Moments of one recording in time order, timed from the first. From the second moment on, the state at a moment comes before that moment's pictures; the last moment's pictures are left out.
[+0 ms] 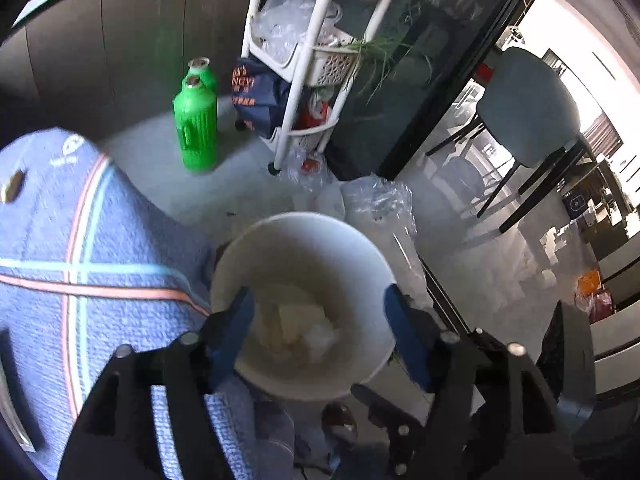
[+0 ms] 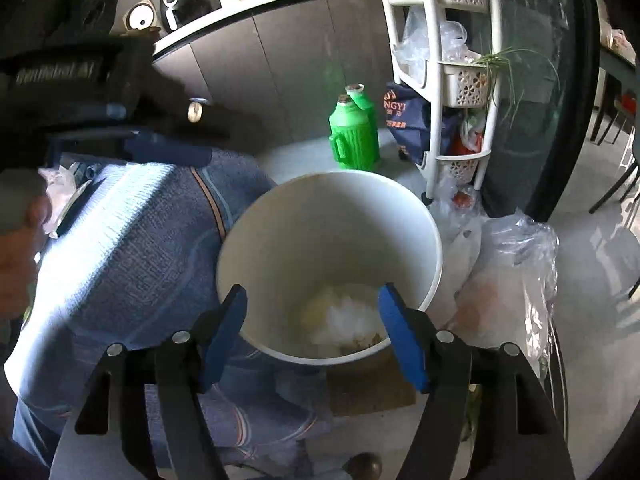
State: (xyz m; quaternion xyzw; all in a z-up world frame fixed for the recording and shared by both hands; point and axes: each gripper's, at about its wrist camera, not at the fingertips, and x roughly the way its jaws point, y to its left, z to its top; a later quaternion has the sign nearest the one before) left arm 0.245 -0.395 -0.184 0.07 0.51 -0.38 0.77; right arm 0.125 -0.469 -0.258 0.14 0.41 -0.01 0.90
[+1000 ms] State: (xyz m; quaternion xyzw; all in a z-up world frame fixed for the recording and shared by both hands) left arm 0.139 -0.186 -0.048 0.01 0.42 -0.23 0.88; right arm 0.061 -0.358 -0.120 0.10 0.32 0.06 0.94
